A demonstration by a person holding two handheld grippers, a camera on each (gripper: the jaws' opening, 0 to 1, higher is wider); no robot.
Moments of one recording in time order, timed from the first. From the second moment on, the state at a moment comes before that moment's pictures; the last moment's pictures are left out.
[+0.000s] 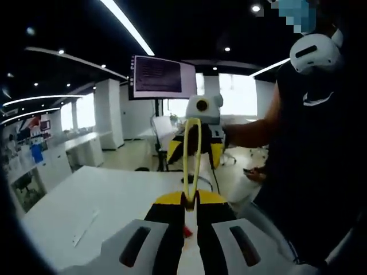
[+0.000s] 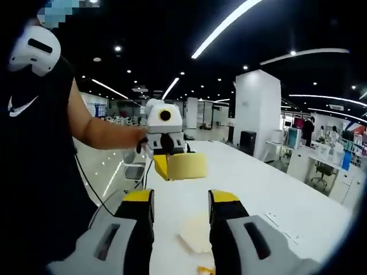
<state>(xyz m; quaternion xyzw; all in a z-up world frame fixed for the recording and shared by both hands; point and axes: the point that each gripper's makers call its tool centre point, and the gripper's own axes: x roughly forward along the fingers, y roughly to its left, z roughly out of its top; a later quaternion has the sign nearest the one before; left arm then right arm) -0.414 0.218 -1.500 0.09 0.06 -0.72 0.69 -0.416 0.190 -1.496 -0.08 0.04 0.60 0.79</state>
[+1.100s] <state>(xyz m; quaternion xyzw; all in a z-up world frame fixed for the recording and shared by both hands) -0.416 0.207 -1.512 0.10 0.06 -0.72 0.69 -0.420 0.213 -1.498 0.01 0.02 0.64 0.77</state>
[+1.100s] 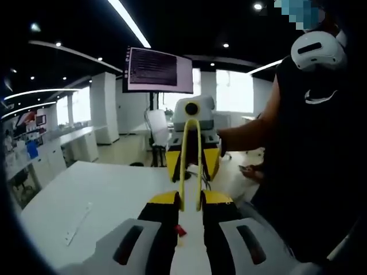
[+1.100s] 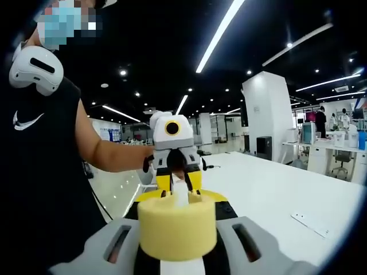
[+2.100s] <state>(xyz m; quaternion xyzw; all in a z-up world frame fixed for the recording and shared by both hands) -0.426 0.204 -1.513 0.08 0.06 -0.72 0.69 -0.428 0.215 -1.497 0.02 0.02 0.66 0.75</state>
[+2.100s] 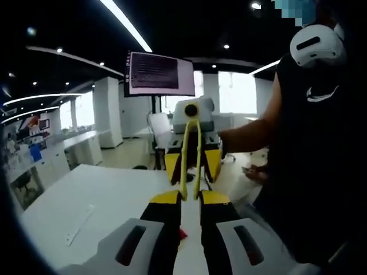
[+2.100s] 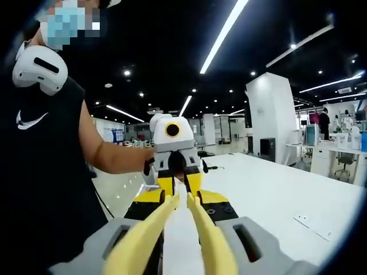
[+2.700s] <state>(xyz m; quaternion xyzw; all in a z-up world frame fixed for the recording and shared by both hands) -0.419 0.201 -1.514 0.08 0.05 -0.70 0.71 -0.420 0.213 -1.497 0.00 0.02 0.63 0.77</state>
